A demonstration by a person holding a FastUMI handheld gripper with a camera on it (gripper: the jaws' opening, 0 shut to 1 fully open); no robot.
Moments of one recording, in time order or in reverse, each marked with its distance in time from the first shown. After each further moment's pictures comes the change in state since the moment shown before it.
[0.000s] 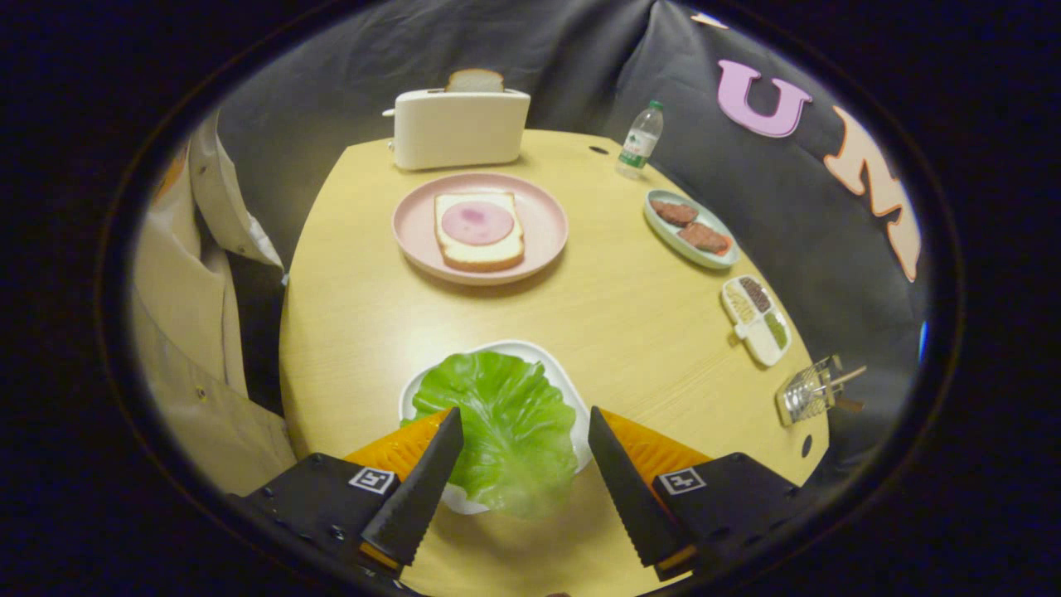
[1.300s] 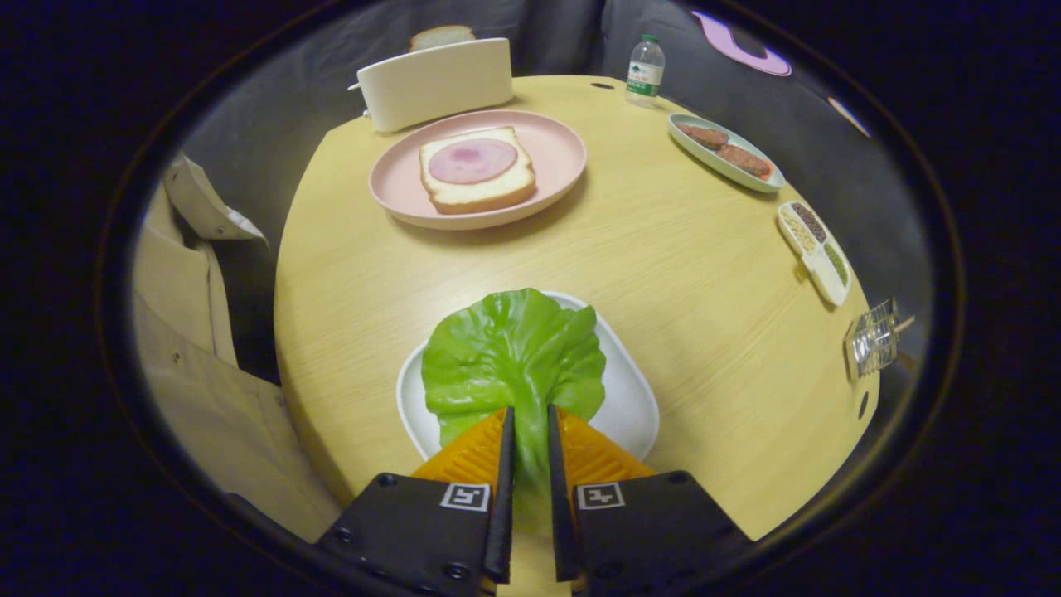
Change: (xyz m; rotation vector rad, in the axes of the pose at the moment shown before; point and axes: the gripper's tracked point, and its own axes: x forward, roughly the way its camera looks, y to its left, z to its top) arm 0.031 0.020 -0.028 0.114 0.166 0.109
